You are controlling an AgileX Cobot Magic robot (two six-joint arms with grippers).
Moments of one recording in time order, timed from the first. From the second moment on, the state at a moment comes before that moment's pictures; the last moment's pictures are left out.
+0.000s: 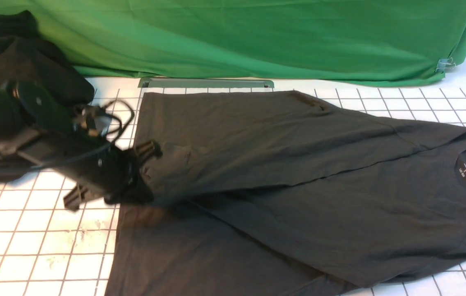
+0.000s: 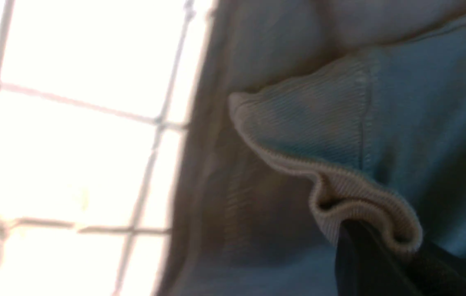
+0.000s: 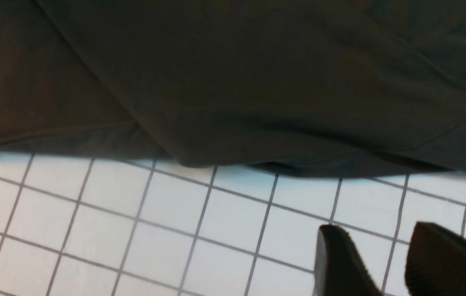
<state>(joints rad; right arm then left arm) 0.19 0.85 -0.72 0.15 0.90 -0.12 -0.14 1.72 -1.00 -0.55 0.62 -0.14</state>
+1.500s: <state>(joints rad) 0.19 0.85 -0.72 0.15 0.95 -0.15 -0.37 1.59 -0.73 -0.23 0.86 -0.37</state>
